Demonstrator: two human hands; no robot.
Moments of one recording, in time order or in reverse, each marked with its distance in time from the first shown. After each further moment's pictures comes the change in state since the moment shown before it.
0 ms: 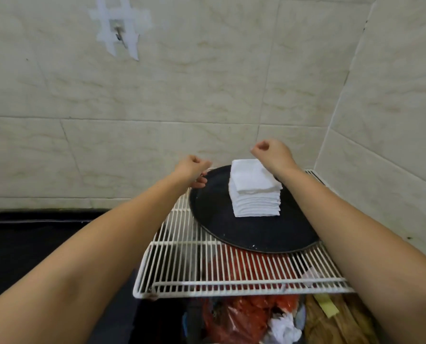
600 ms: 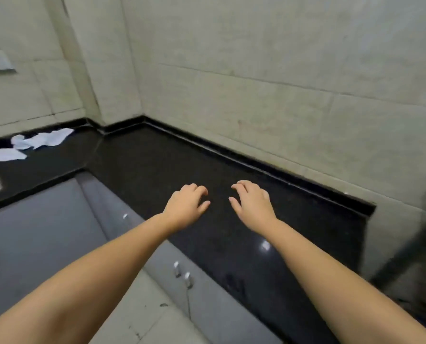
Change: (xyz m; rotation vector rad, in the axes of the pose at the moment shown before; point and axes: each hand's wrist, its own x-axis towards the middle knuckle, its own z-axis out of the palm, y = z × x) left_hand -0.340 -0.254 -0.452 1.094 0.440 -0.145; right_hand -0.338 -0.291 0.411 -0.205 -0.509 -0.866
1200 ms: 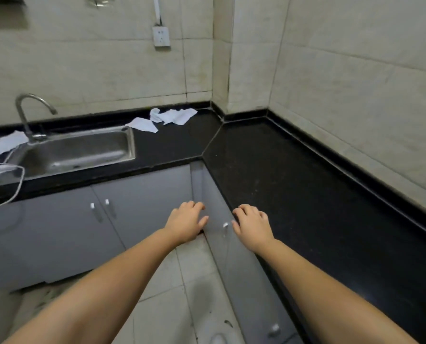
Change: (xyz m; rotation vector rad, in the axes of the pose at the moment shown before) left_hand -0.041 -0.344 0.002 0.024 -0.099 -0.598; right_hand 0.185 -0.257 0.227 0.028 -0.393 -0.436
